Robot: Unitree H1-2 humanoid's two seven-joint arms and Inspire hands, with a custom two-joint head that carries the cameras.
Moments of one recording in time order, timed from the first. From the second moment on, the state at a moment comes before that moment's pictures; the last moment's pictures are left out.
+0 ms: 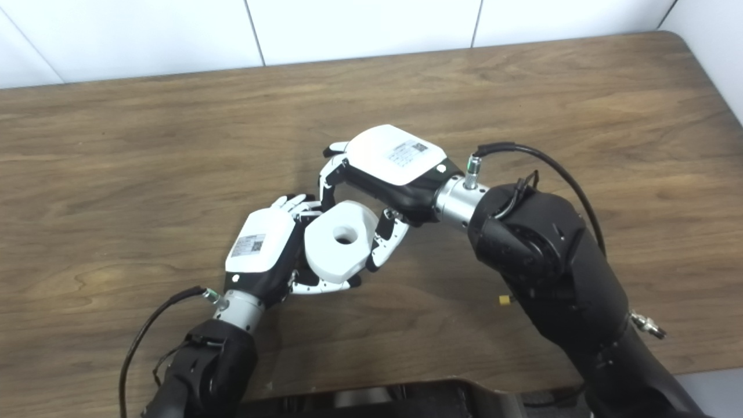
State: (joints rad) left arm 0.06 0.09 -0.51 -0.31 1.08 0.21 -0.20; right arm -0.31 -0.35 0.35 -0.65 -0.82 0.18 0.84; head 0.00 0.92
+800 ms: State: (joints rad) left arm 0.05 0.09 -0.52 -0.31 1.09 0.21 -0.19; right arm -0.31 -0.36 0.35 -0.65 -0.82 0.18 0.86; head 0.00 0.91
